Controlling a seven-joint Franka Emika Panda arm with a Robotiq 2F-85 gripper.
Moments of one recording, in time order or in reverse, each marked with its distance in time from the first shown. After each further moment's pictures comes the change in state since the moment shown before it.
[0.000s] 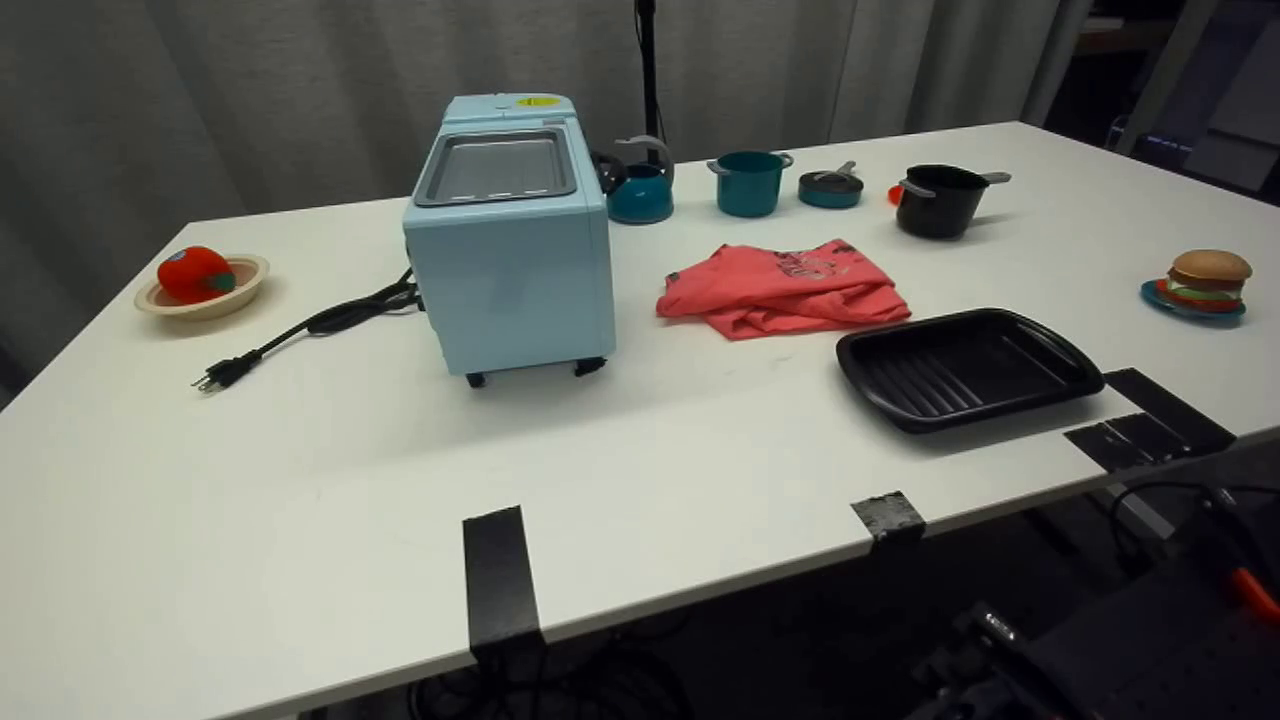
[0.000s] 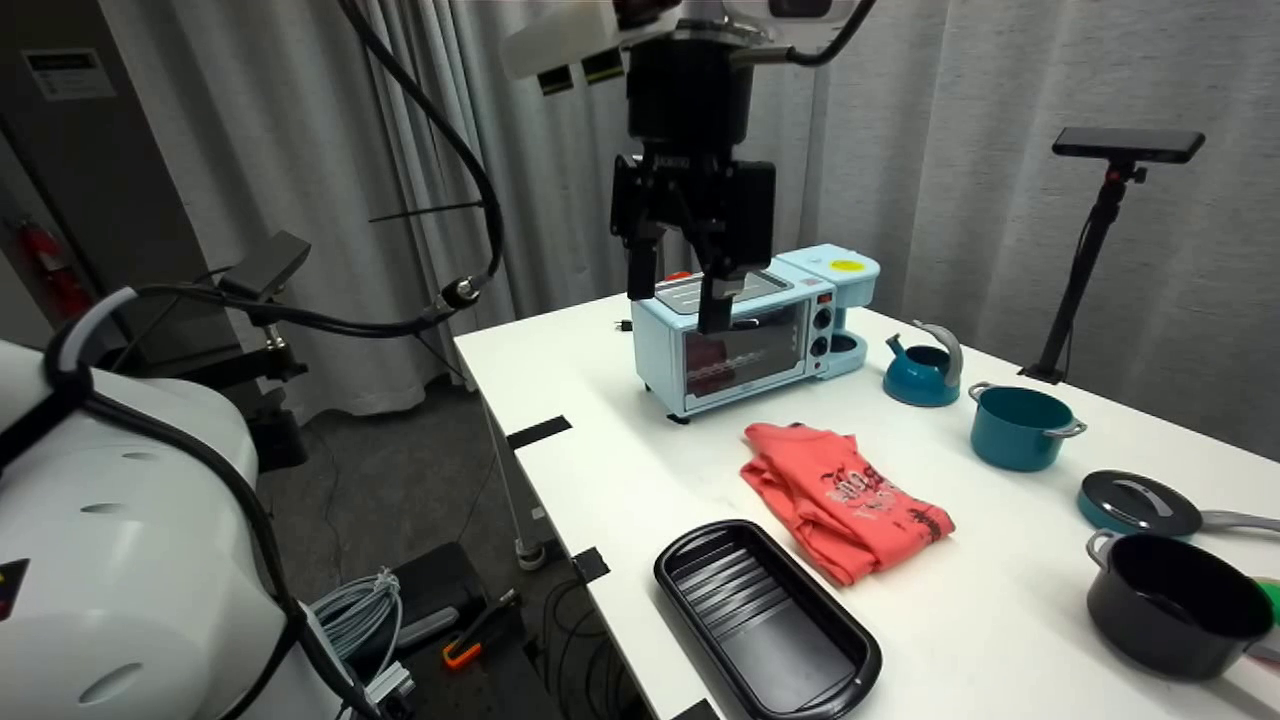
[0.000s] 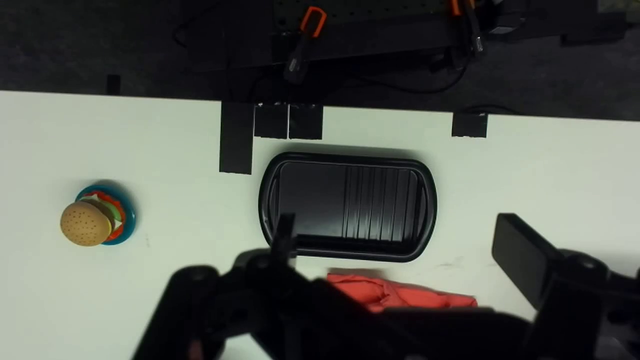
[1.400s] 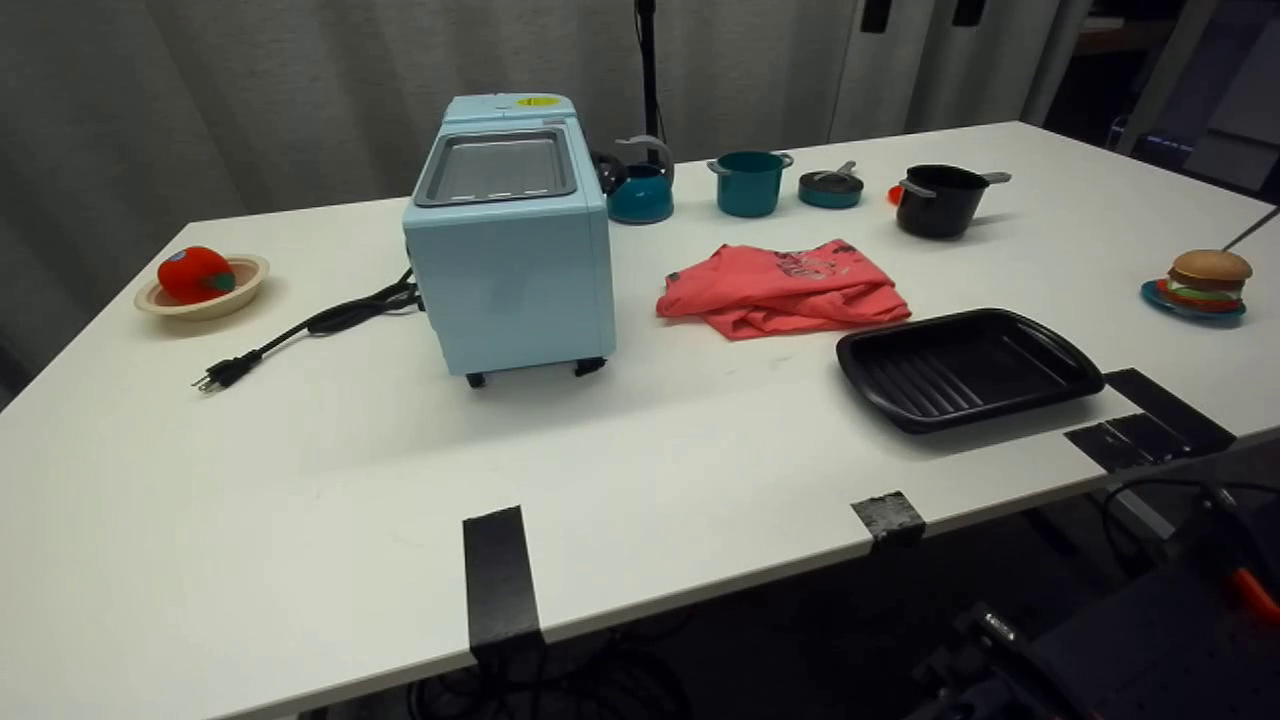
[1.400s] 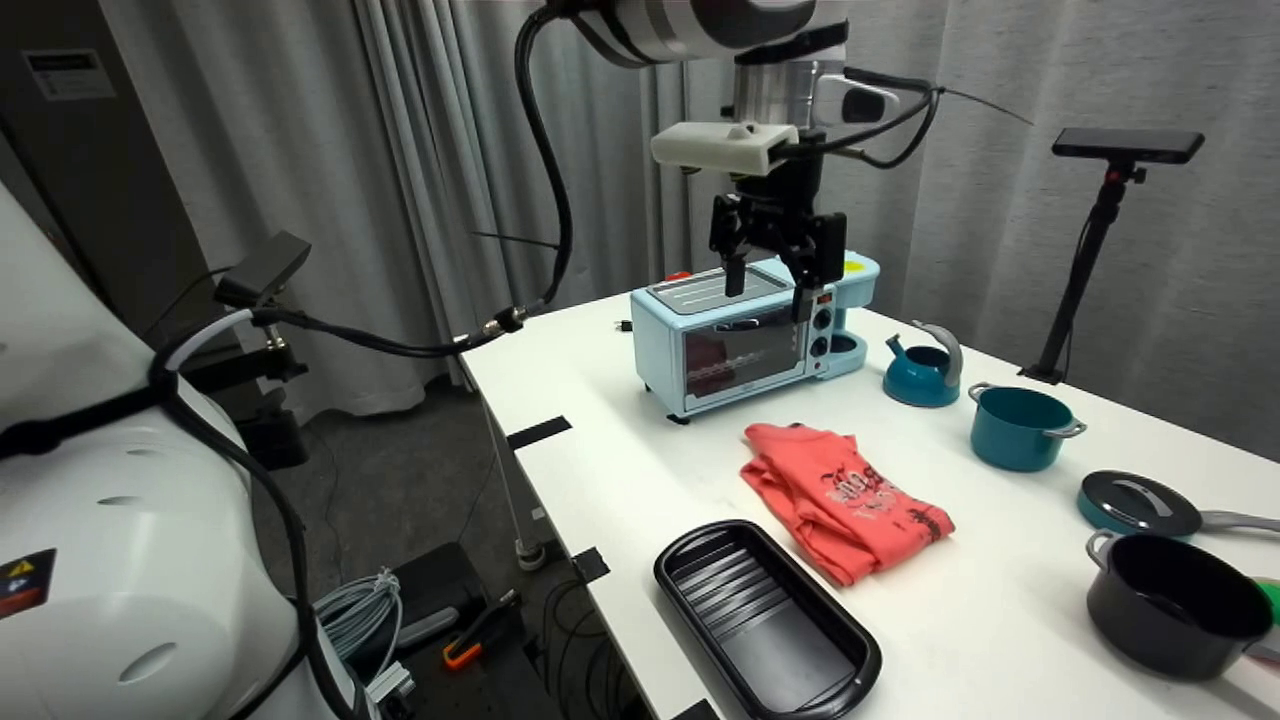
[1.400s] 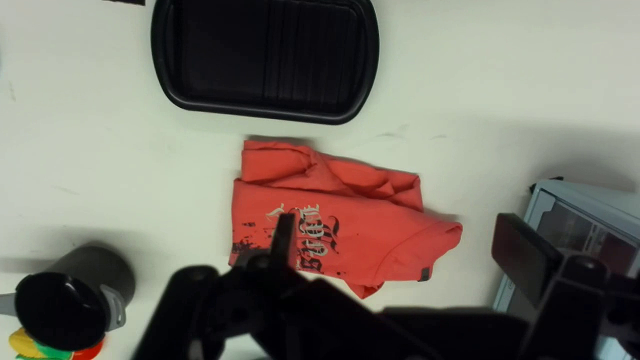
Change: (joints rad) arm 0.087 0.442 0.055 0.220 0.093 0.345 0.061
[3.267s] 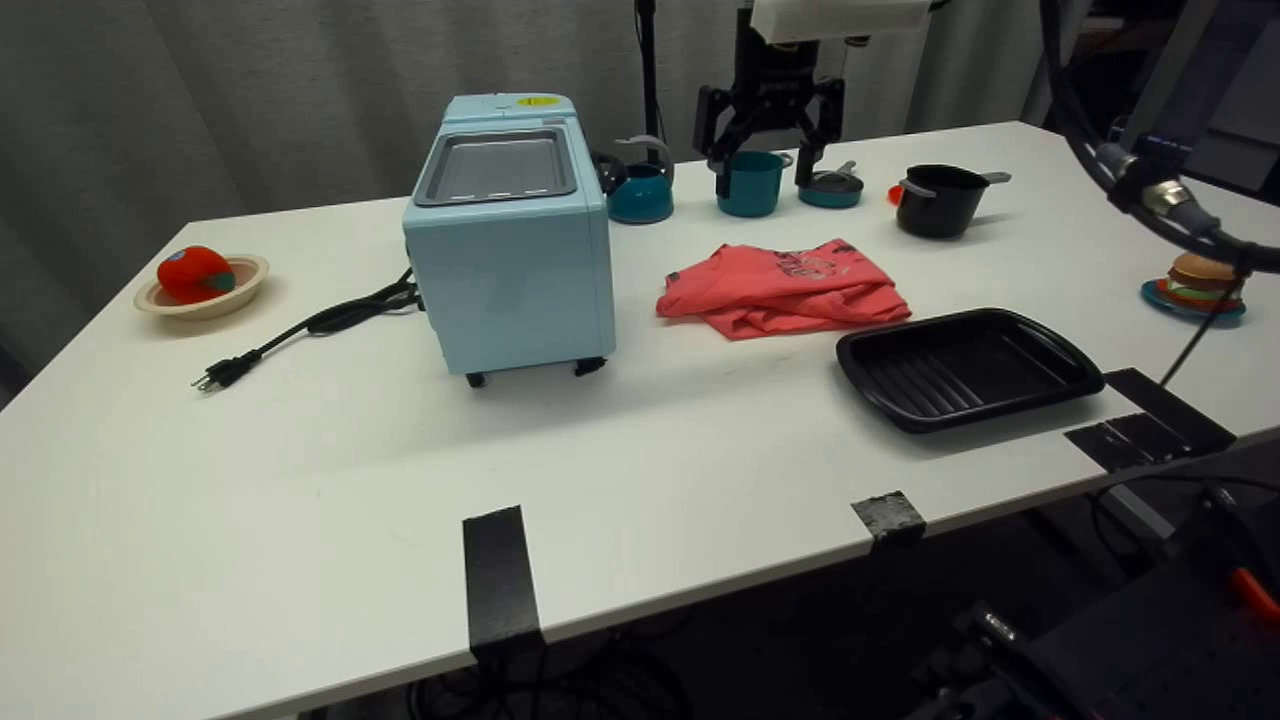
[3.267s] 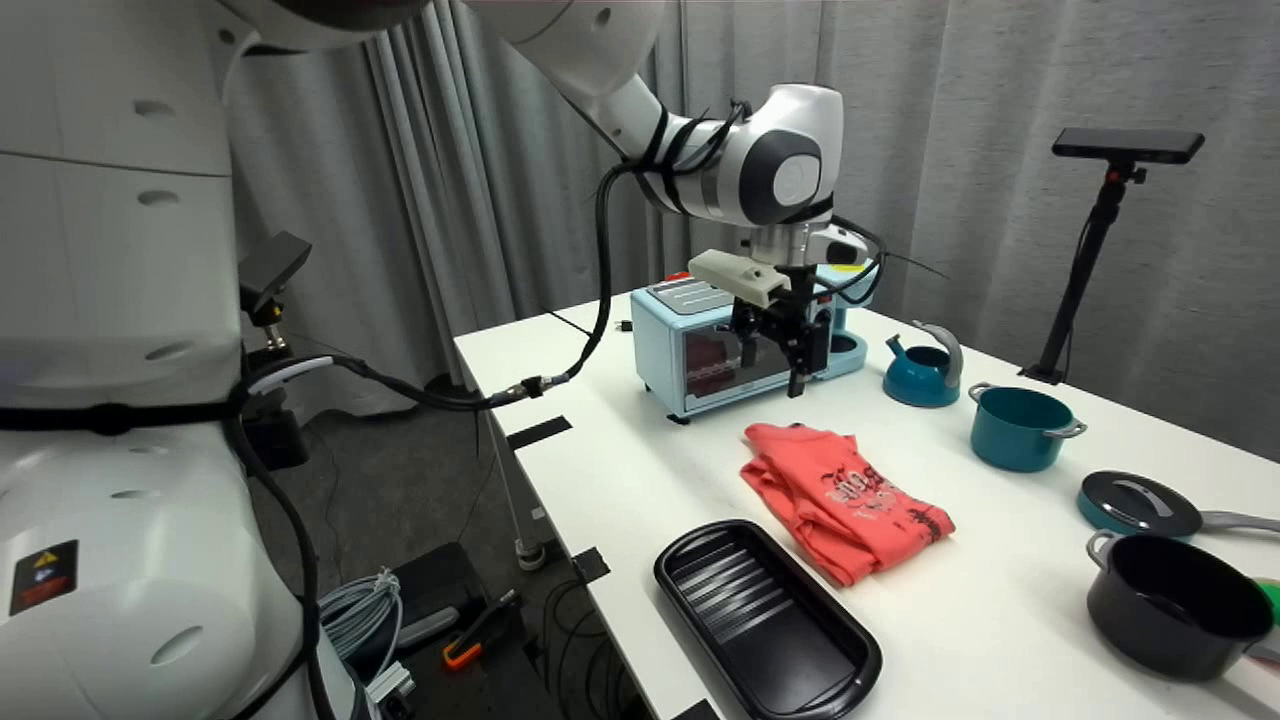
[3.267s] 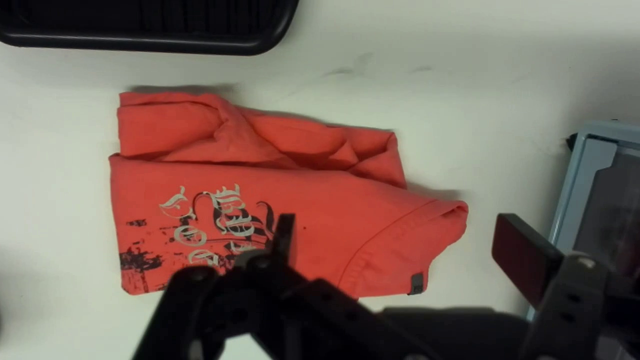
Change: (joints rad) arm 0.071 0.432 0.041 0.167 -0.011 0.242 0.178
